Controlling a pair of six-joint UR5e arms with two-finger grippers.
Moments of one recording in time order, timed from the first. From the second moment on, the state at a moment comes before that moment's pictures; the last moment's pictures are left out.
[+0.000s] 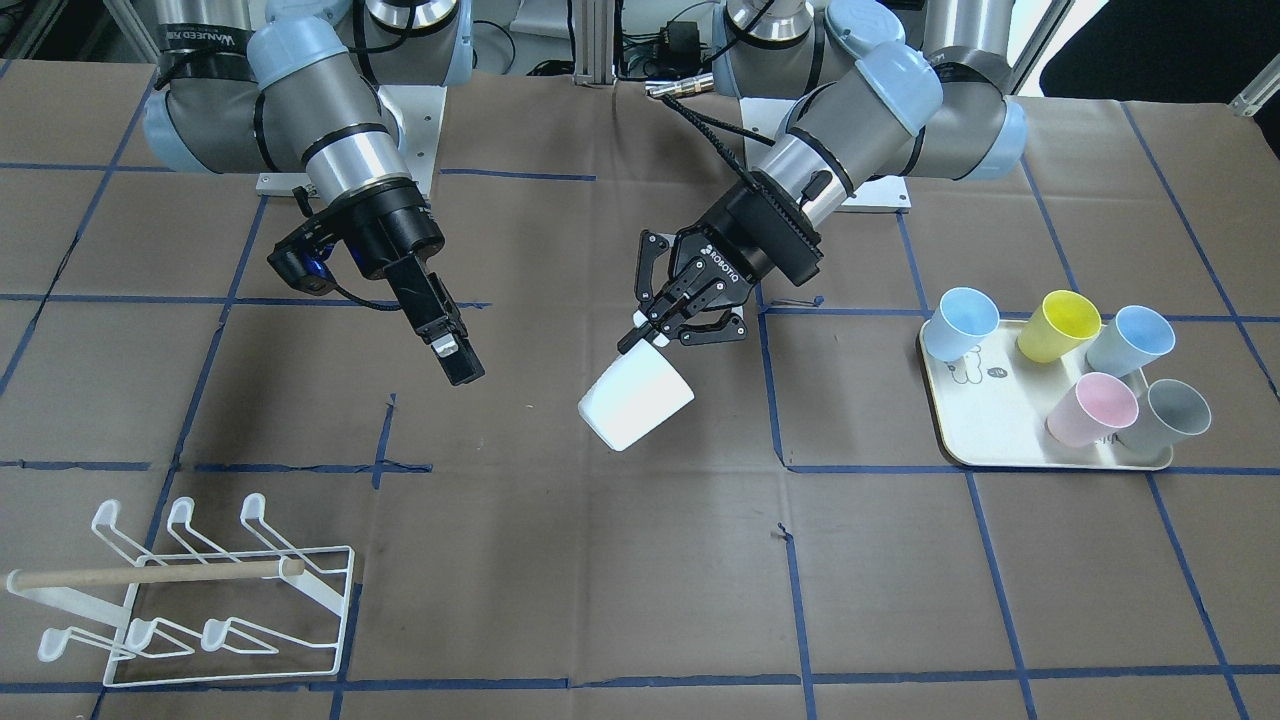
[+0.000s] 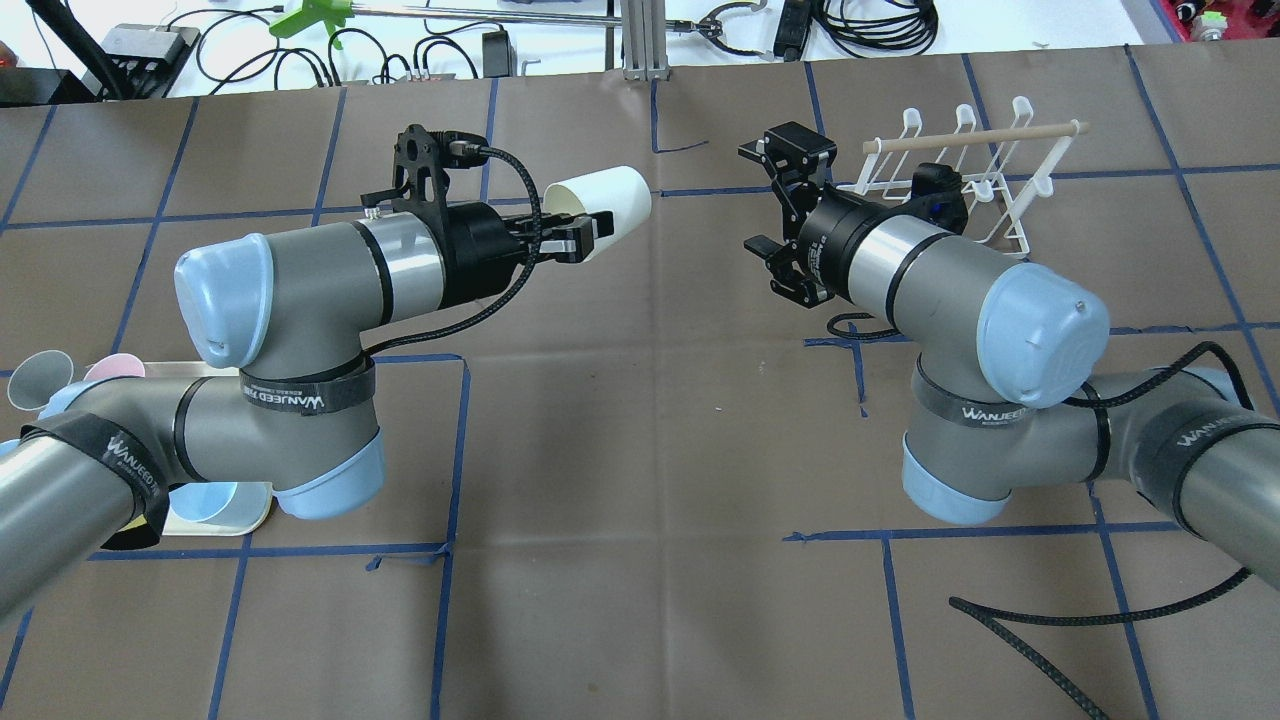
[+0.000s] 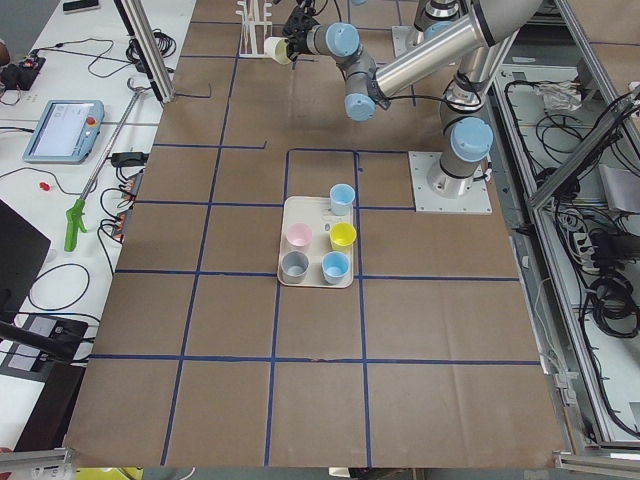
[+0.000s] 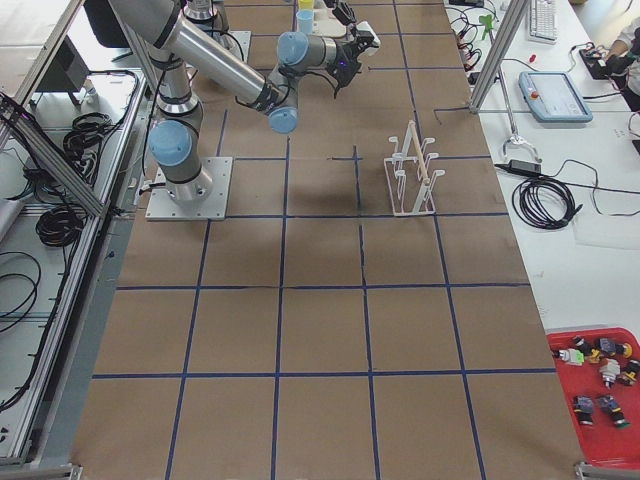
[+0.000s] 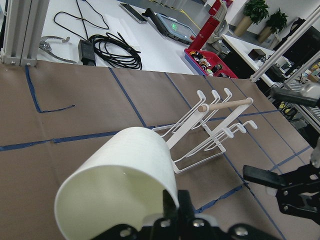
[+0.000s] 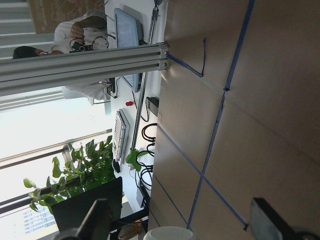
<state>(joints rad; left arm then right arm) -1.60 -1.68 -2.17 -0.04 0.82 -0.05 1.63 -1.42 2.24 -3.40 -1.12 1.51</state>
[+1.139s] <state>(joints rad) -1.60 -1.68 -2.17 -0.04 0.82 -0.08 1.73 -1.35 2.10 -3.19 -1.05 1.49</state>
